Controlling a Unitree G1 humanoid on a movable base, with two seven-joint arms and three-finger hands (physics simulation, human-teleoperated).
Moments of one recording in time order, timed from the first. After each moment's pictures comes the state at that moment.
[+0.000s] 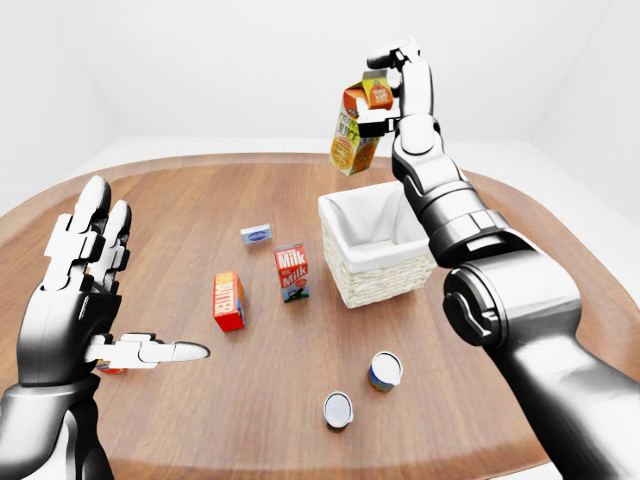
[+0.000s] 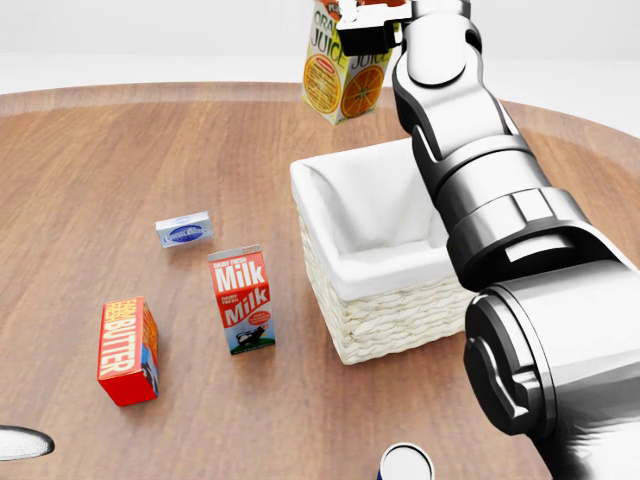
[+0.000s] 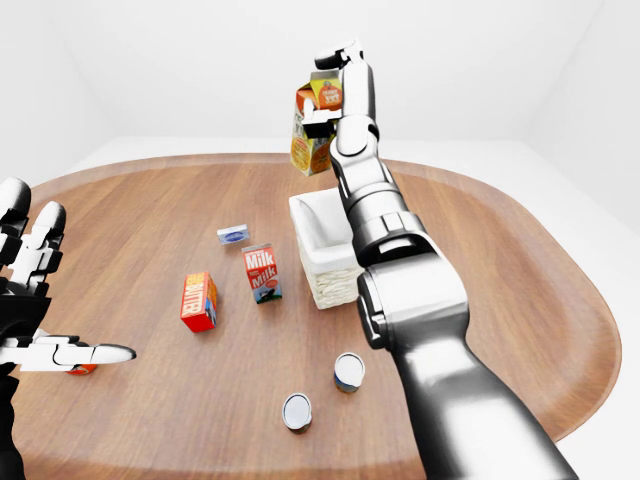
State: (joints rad) left arm 0.07 0.15 0.57 -0.68 -0.12 0.09 -0.49; right arm -1.50 -0.15 -0.12 1.28 -0.17 -0.09 -0.31
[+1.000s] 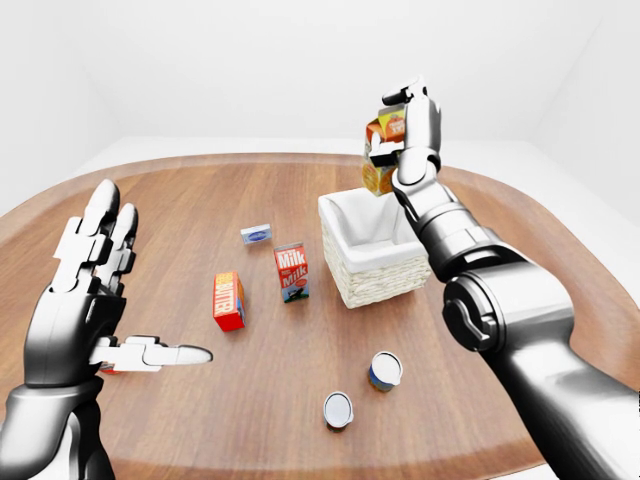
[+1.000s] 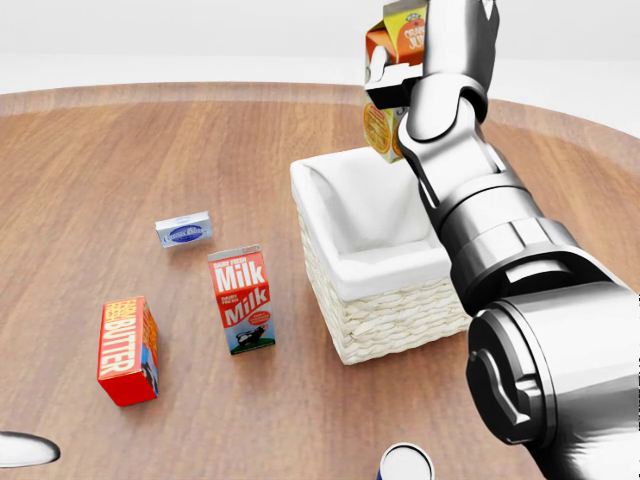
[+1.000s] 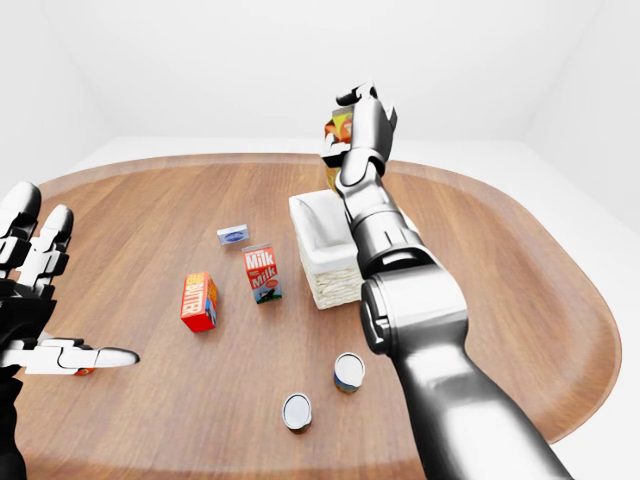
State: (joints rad) left arm 0.08 0.14 0.56 -0.69 -0.10 0.09 -0.51; right arm -1.43 -0.15 -0.17 1.37 -0.46 -0.09 -0.50
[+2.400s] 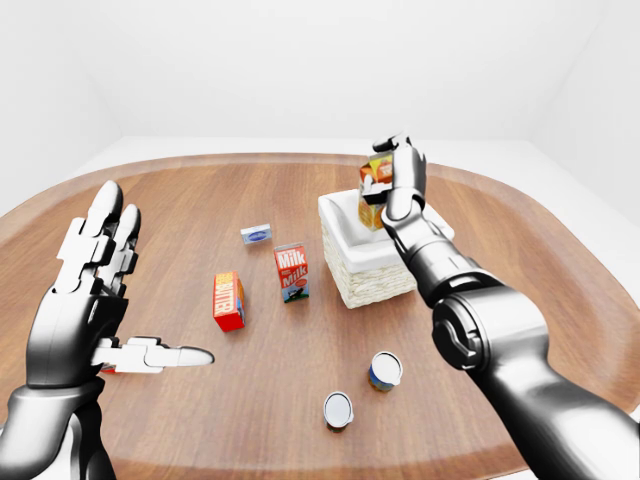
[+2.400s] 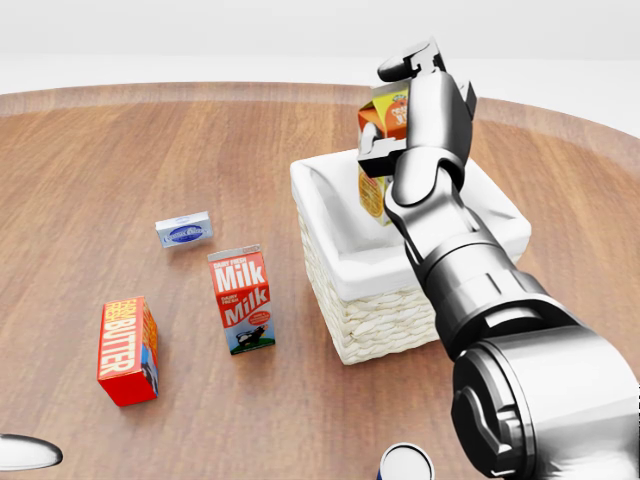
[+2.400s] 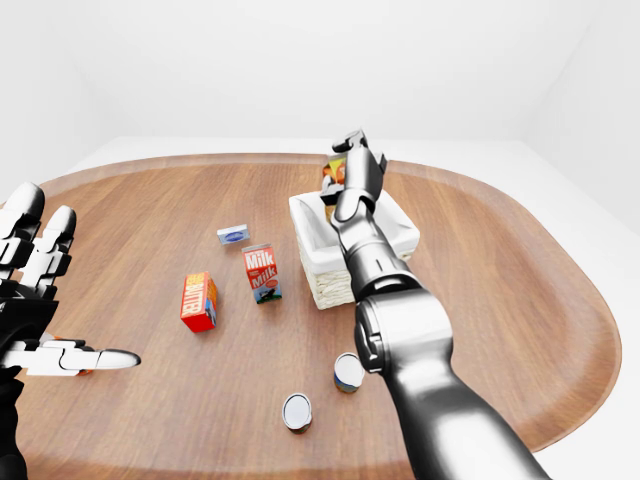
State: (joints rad) left arm 0.08 0.14 0.55 -0.70 -0.10 0.09 -0.52; right arm -1.29 -0.09 -0.21 1.38 -0.53 -0.09 -0.52
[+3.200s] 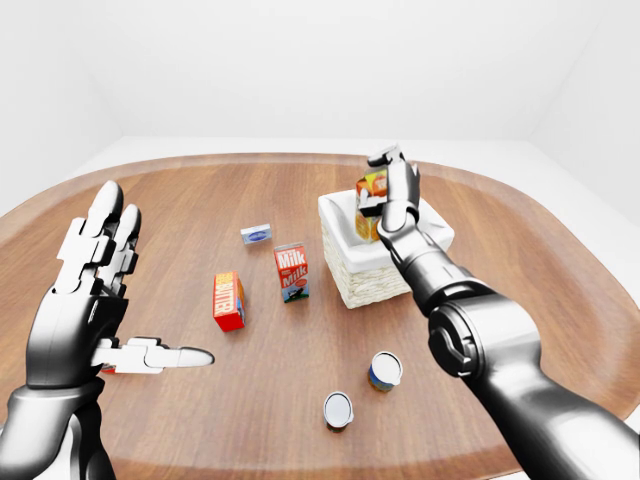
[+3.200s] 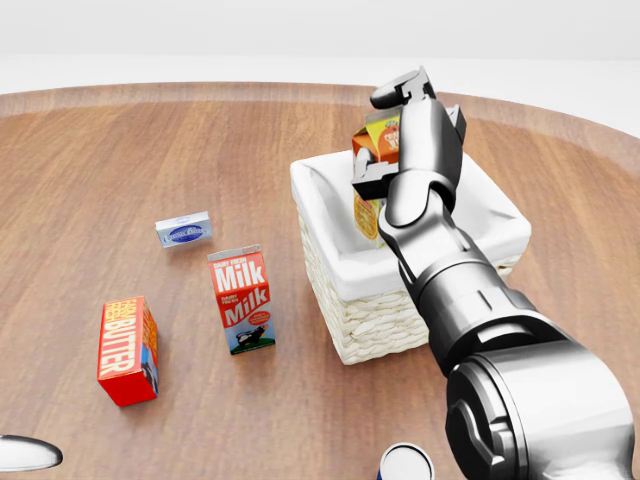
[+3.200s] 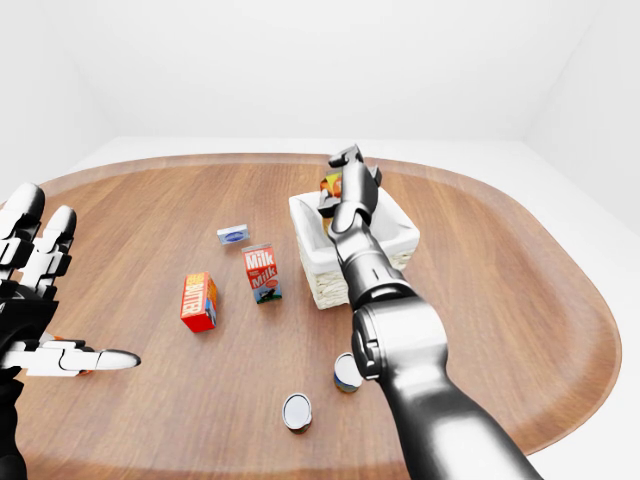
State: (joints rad) left arm 0.08 0.14 0.56 -0.70 -0.10 0.09 -0.52; right arm -1.25 -0.06 -0.22 1.39 -0.55 -0.09 -0.52
